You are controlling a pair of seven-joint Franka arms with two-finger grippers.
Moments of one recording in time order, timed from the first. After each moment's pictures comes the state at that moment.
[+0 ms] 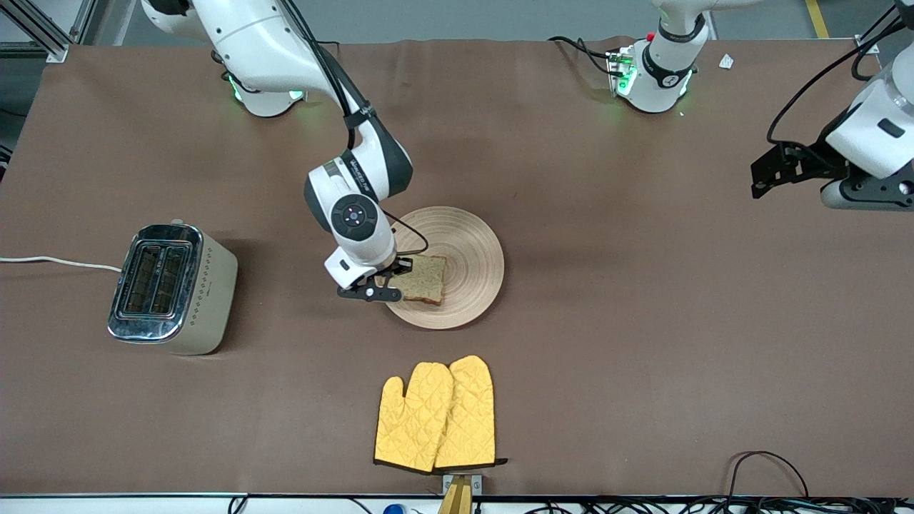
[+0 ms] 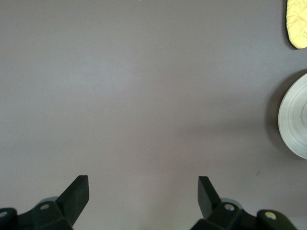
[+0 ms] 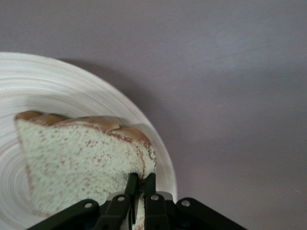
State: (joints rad) left arm 0.03 0.03 -0.17 -1.49 0.04 1.51 -0.06; right arm 0.69 0.58 -0.14 -1.65 0.09 2.12 0.60
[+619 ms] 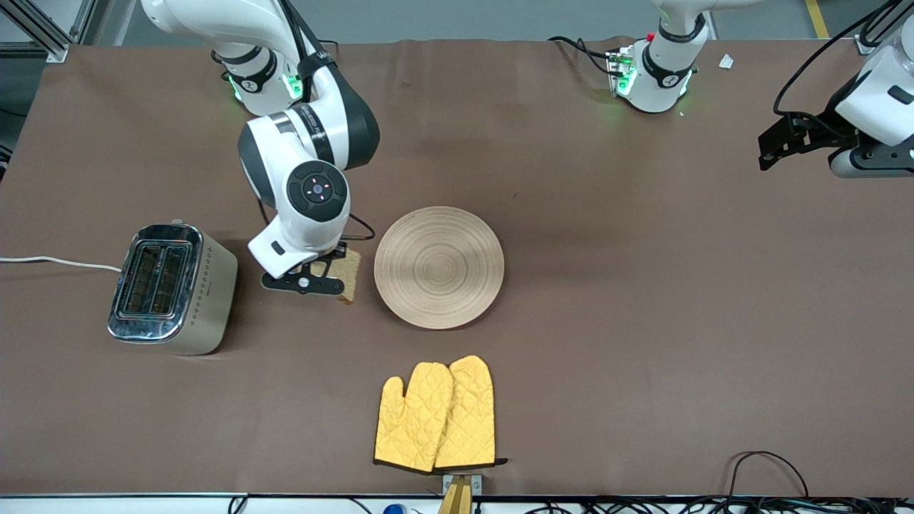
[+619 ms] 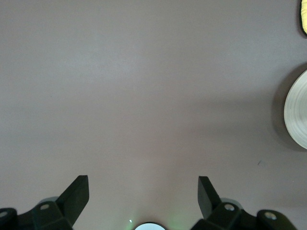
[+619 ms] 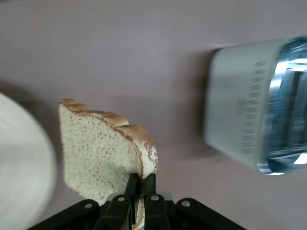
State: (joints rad) left arm 0.03 -0.04 -0.17 -1.55 0.04 1.47 -0.10; right arm 0.67 0.47 -0.21 -1.41 -0.24 1.55 0.48
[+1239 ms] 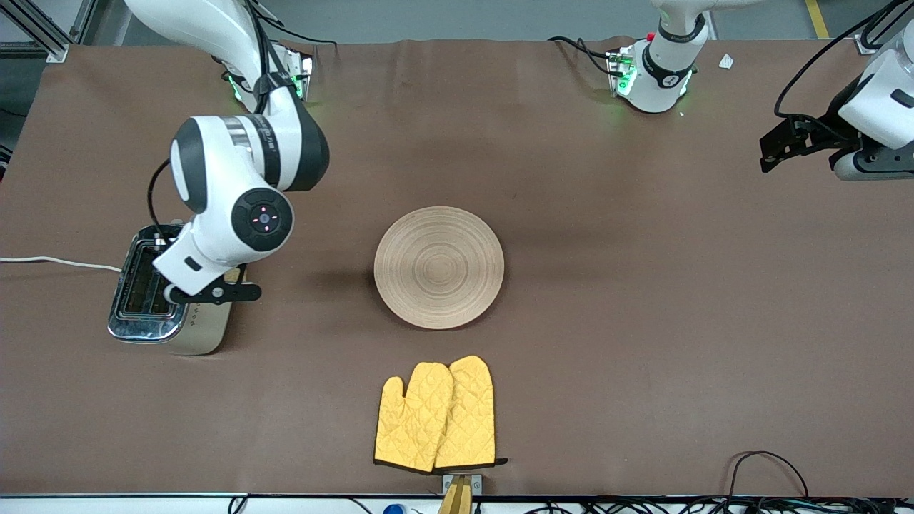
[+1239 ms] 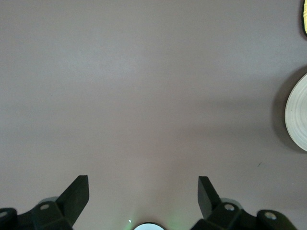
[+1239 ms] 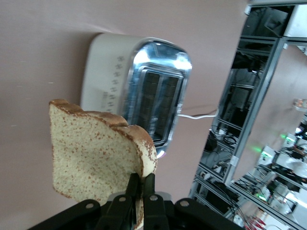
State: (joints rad) left arm 0.04 -0.04 -0.16 -1.55 0.04 1.47 -0.11; right arm 0.61 0.47 -0.29 -1.35 -0.53 1.35 0.20
